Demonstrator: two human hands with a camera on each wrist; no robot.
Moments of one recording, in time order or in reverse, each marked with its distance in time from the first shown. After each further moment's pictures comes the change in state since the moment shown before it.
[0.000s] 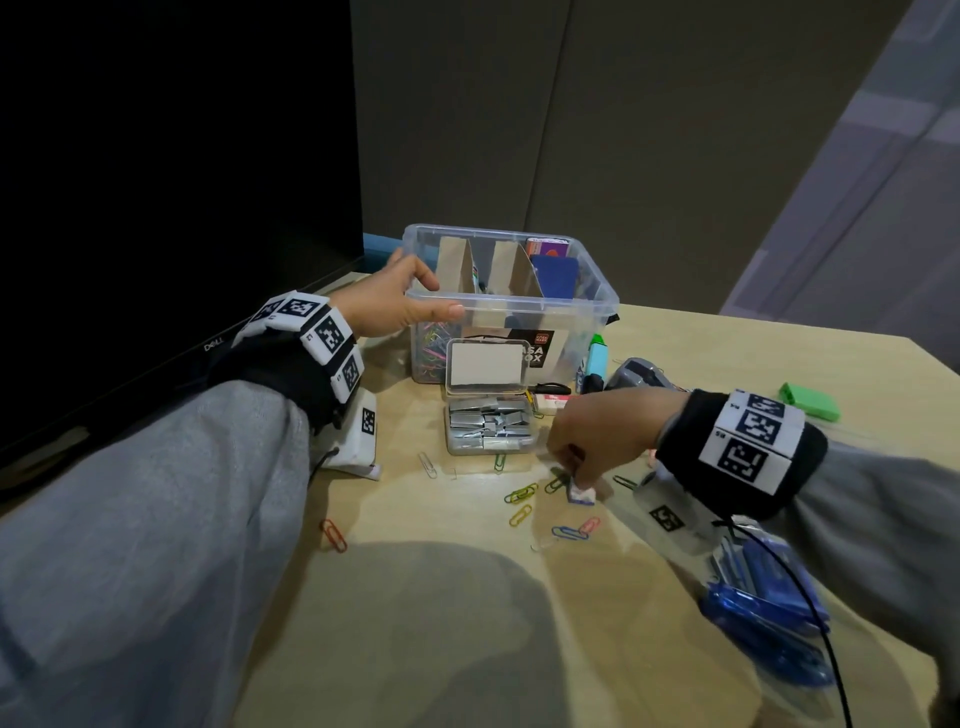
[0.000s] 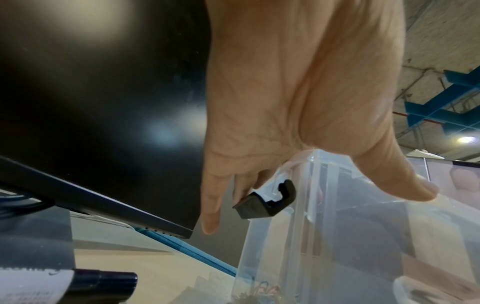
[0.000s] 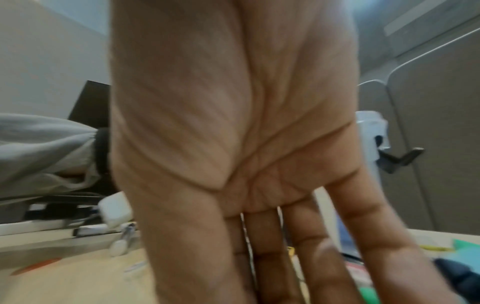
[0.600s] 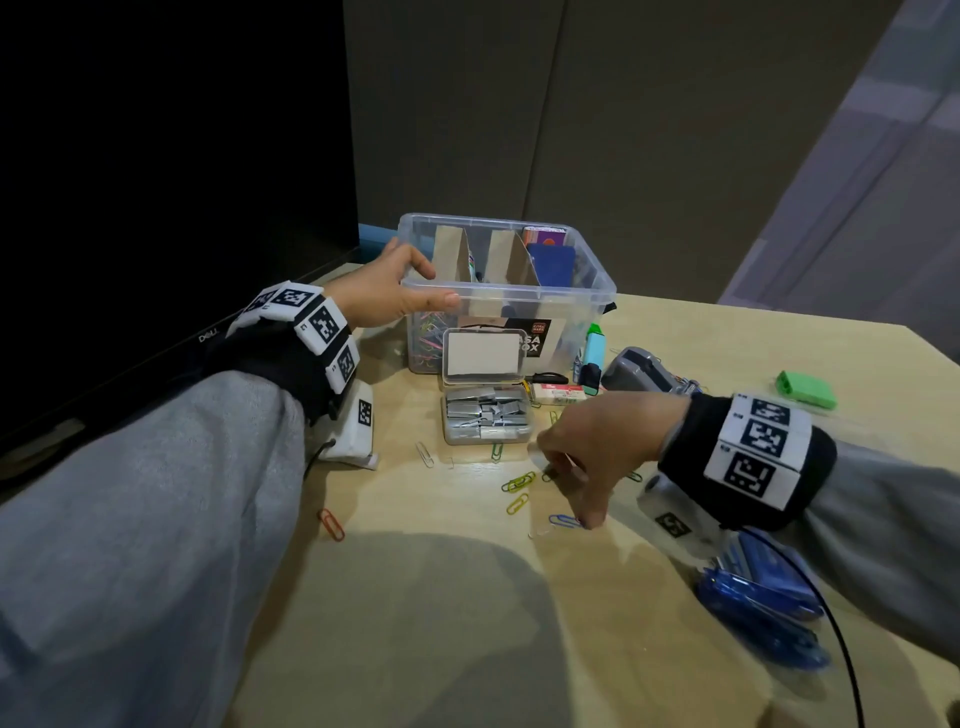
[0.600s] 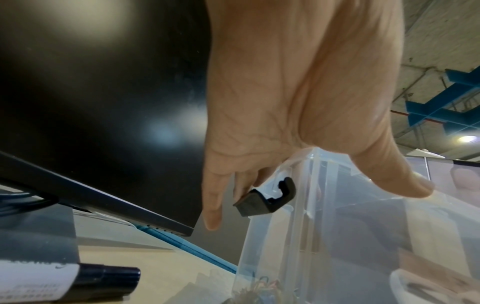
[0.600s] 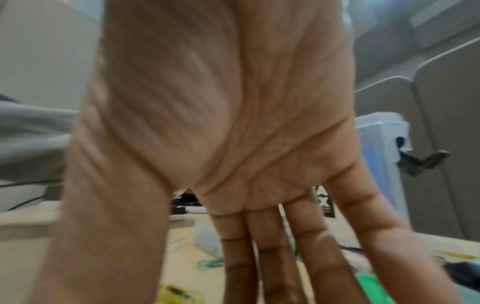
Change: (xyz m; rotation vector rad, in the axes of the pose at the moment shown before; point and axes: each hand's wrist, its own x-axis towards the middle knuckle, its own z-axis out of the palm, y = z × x) left_hand -0.002 0.001 0.004 -0.007 0.034 0.019; right_hand -0.007 -0.008 0.008 0.036 -0.082 0.021
